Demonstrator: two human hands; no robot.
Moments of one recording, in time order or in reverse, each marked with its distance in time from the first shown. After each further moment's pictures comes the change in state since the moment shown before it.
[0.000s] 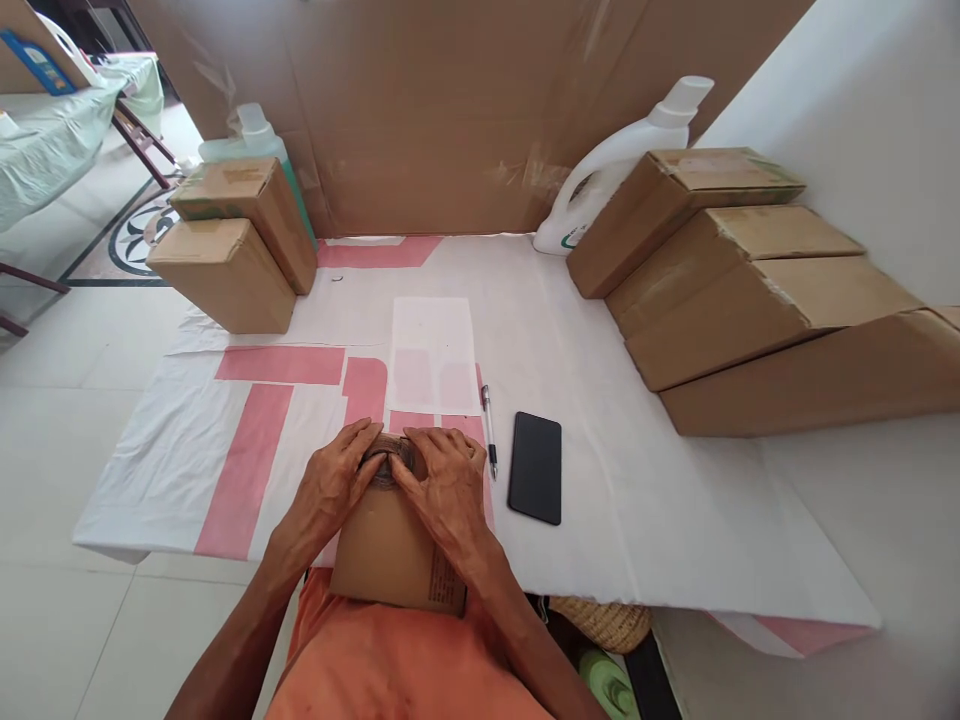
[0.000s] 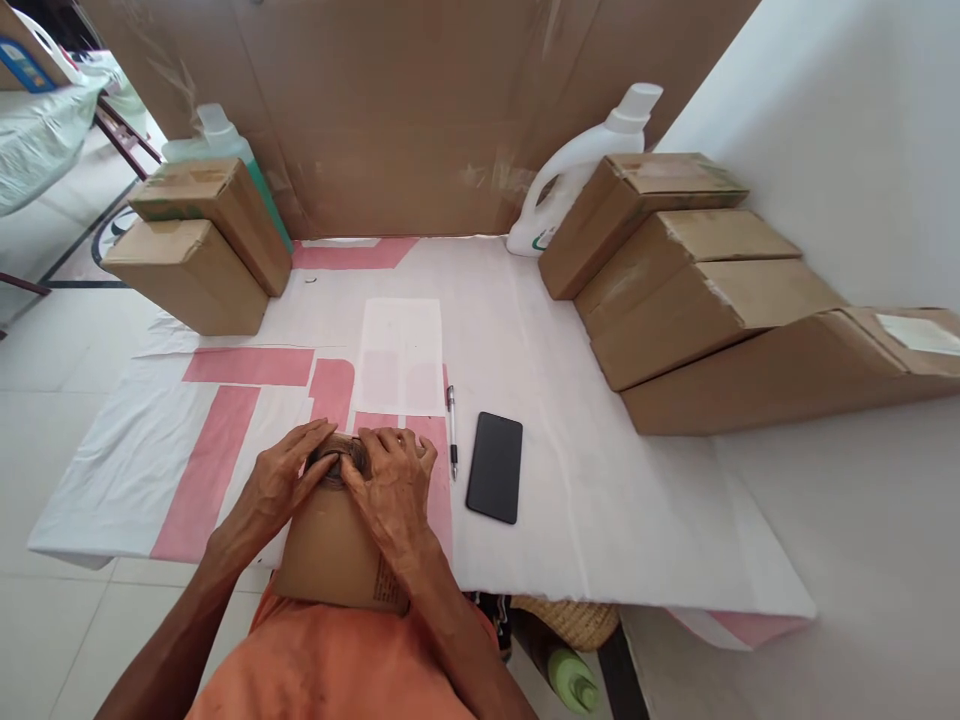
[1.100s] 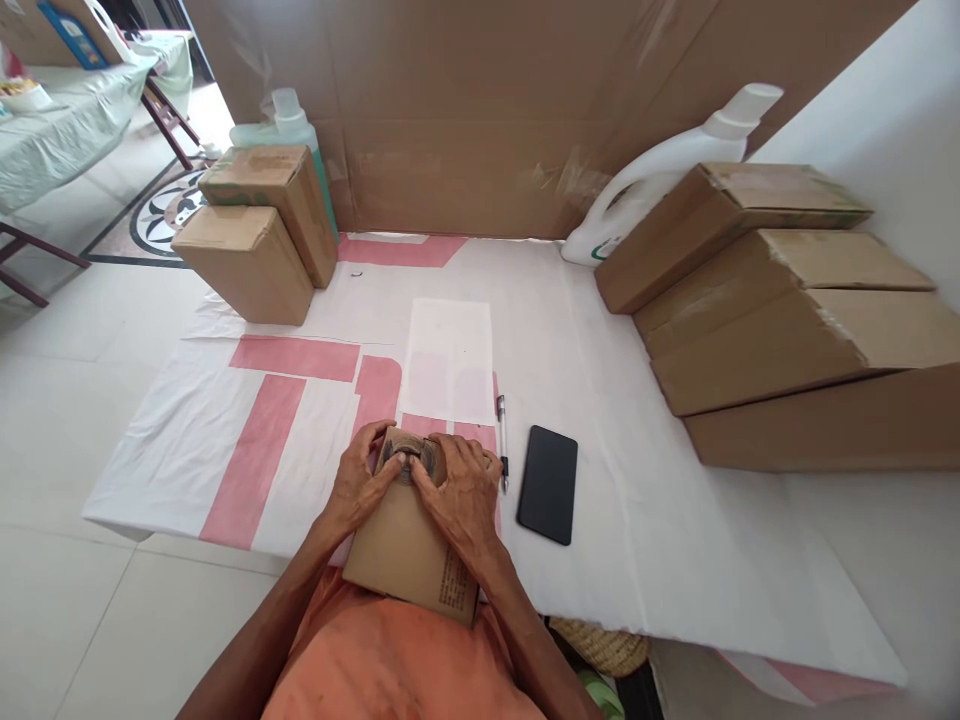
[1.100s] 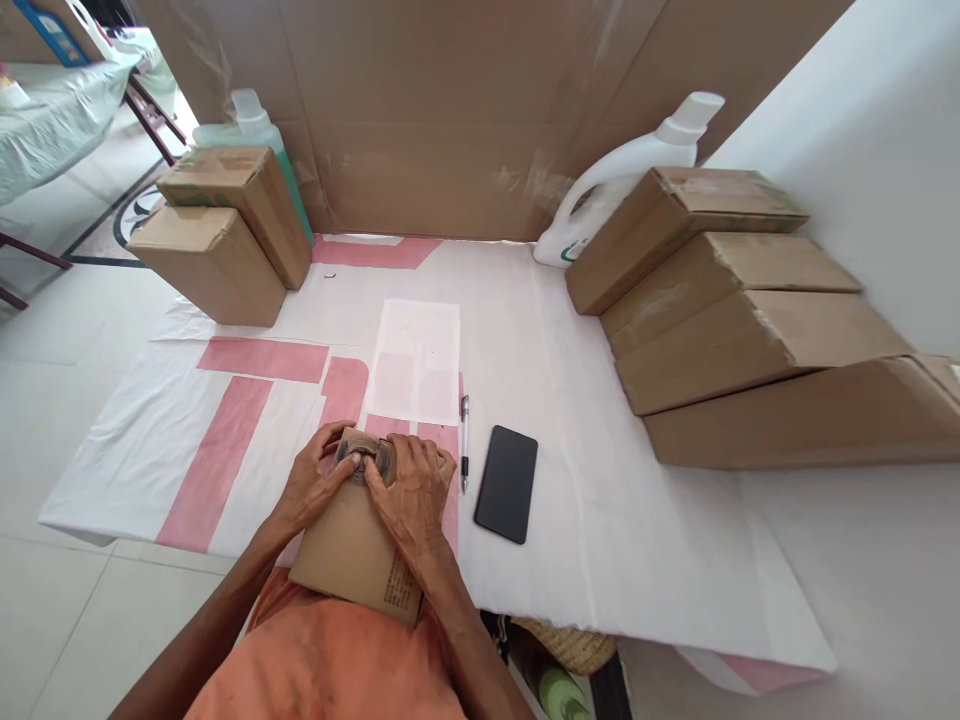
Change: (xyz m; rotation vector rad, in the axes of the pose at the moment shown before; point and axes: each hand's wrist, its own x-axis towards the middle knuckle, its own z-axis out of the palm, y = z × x) left_hand -0.001 -0.004 0.049 -0.621 0.071 -0.458; right_hand -0.002 0.028 0.021 -0.059 0.073 0.008
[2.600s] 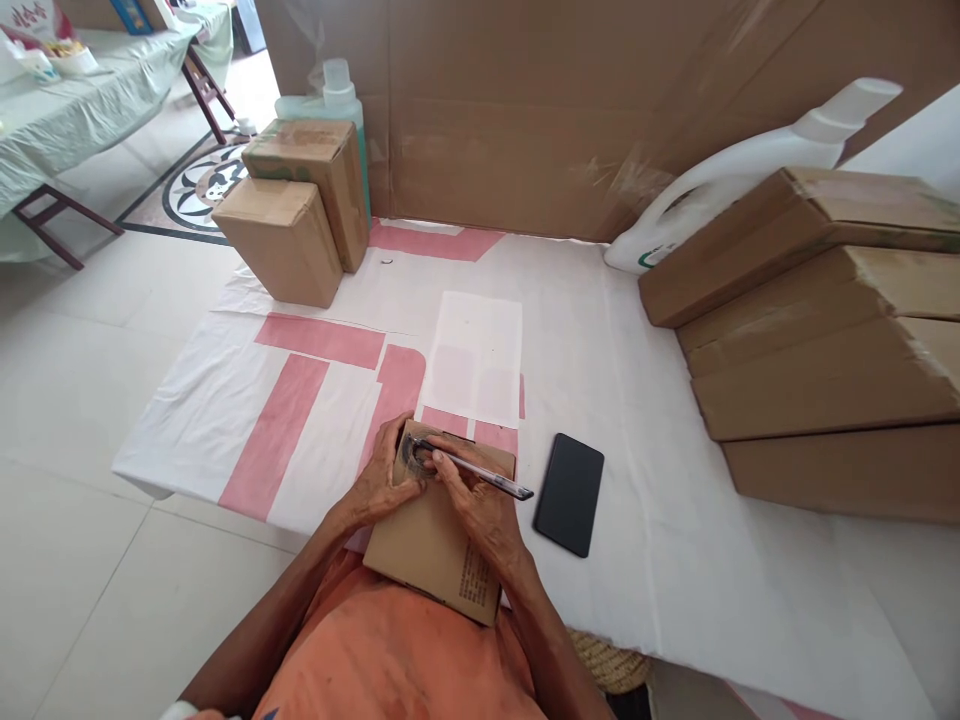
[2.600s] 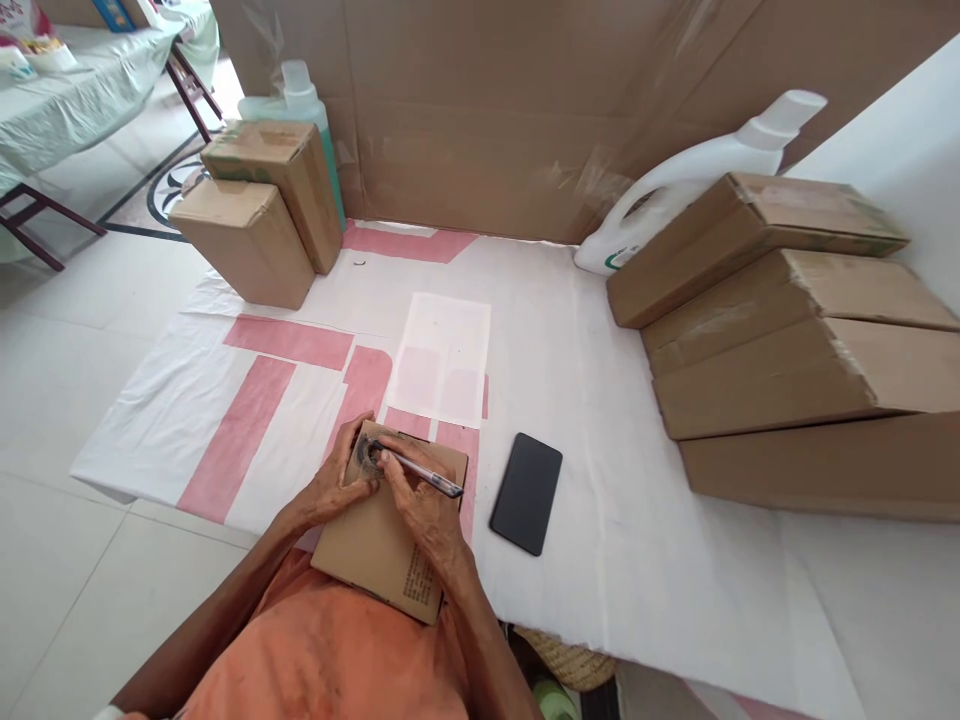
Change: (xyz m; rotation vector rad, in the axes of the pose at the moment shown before) left_hand -0.015 -0.007 -0.006 -0.102 -0.234 -0.006; right_hand -0.001 -0.002 -0.010 0.827 -0.232 0.160
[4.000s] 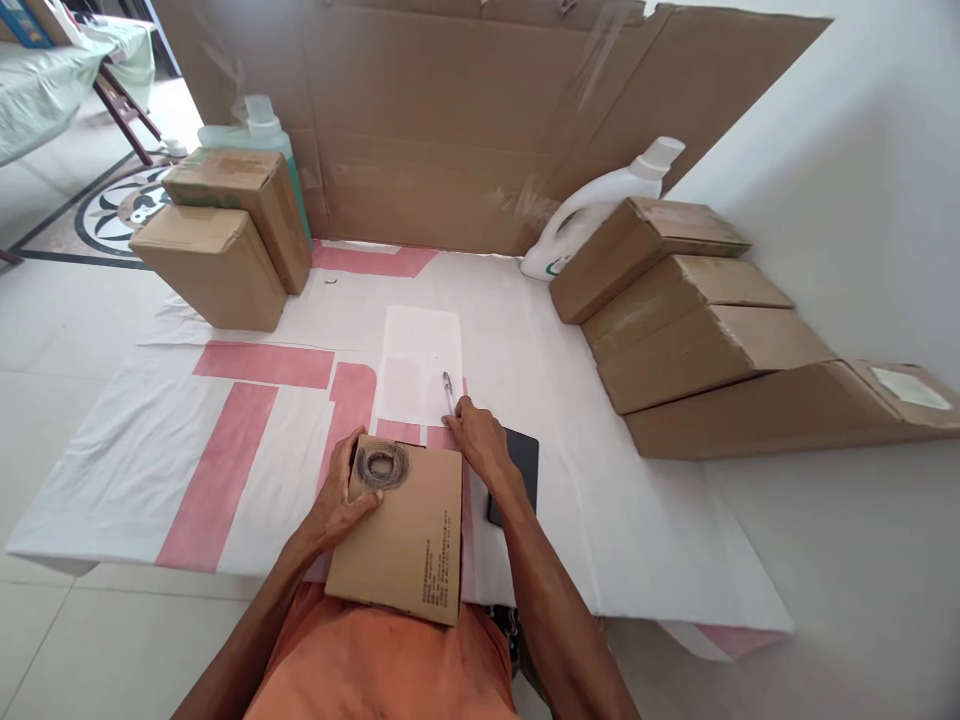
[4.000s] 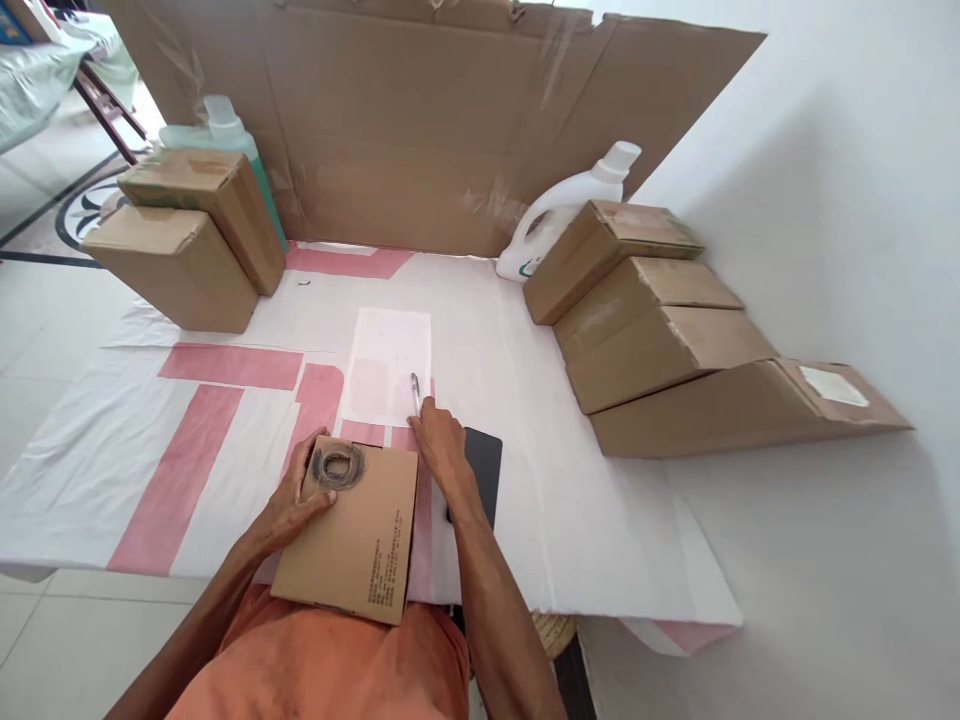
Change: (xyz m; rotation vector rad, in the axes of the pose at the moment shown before) left_hand 0.000 -0.007 -0.001 -0.003 0.011 -0.043; right_hand 0.082 0.009 -0.076 -1.025 -0.005 0.342
